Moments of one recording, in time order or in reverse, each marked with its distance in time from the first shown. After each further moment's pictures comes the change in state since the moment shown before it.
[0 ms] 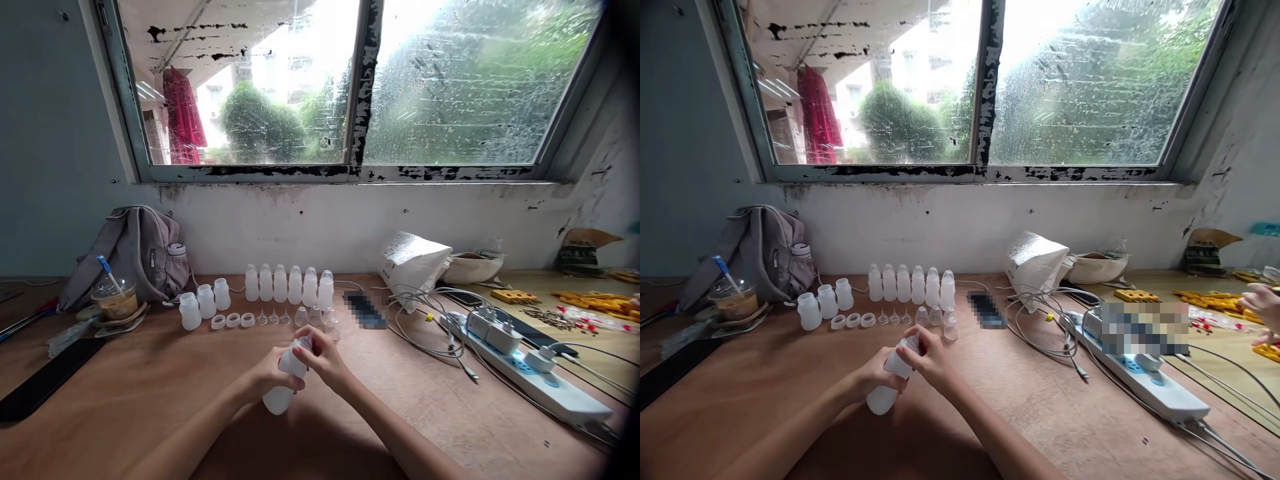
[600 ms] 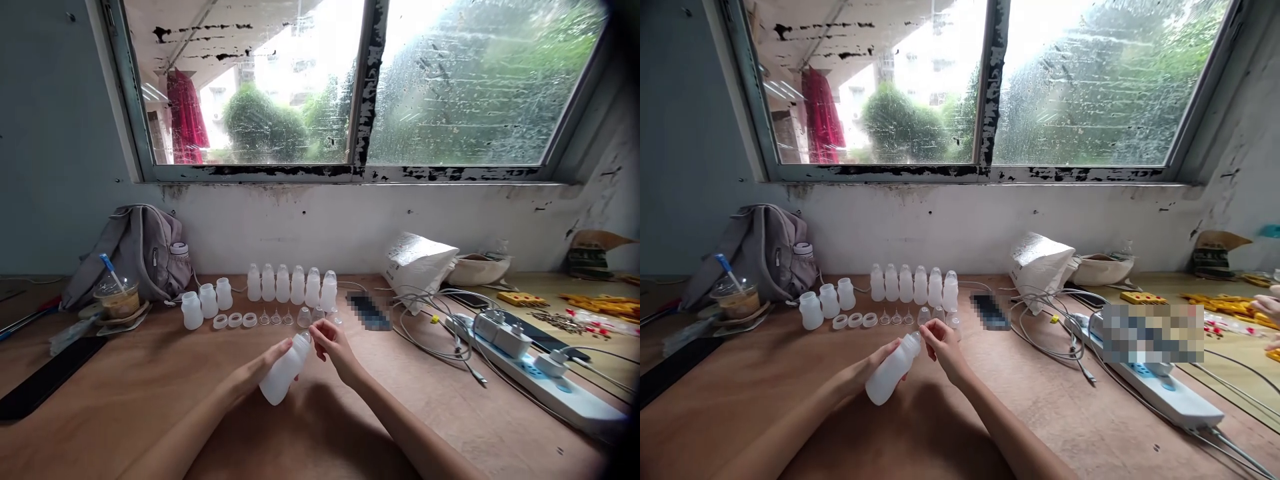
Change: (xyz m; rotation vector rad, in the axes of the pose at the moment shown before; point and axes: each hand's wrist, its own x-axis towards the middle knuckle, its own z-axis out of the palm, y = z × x) left_hand 0.002 -0.009 -0.018 -0.090 0.036 -0.150; right_hand 0.011 0.024 -0.011 0.320 0.097 0.221
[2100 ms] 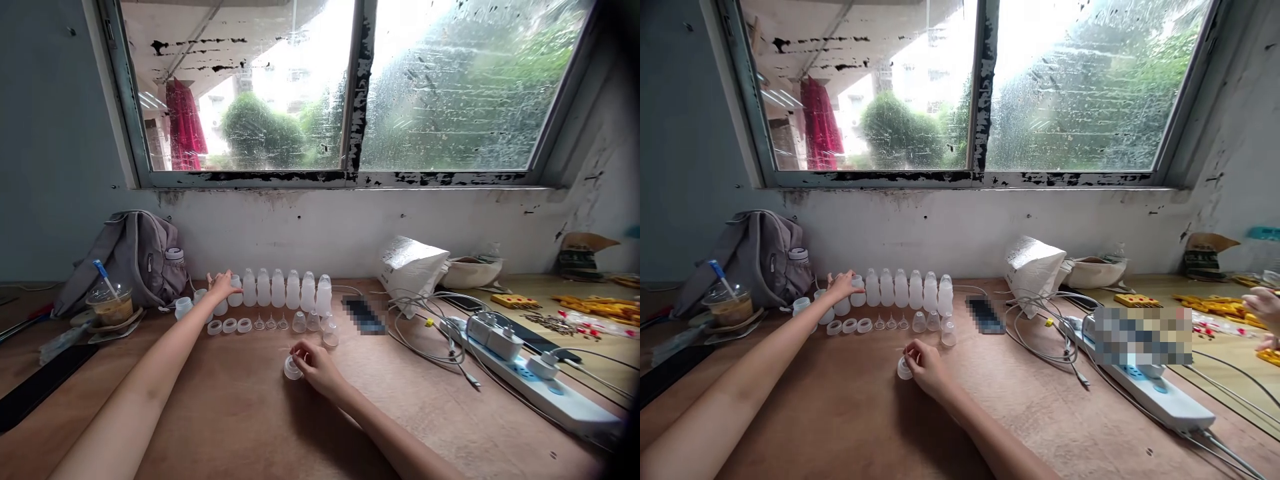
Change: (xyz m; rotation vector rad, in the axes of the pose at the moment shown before) left_hand 0.071 0.083 -0.184 1.506 0.905 -0.045; right_hand -0.010 0.016 0.010 -0.592 -0.100 -0.140
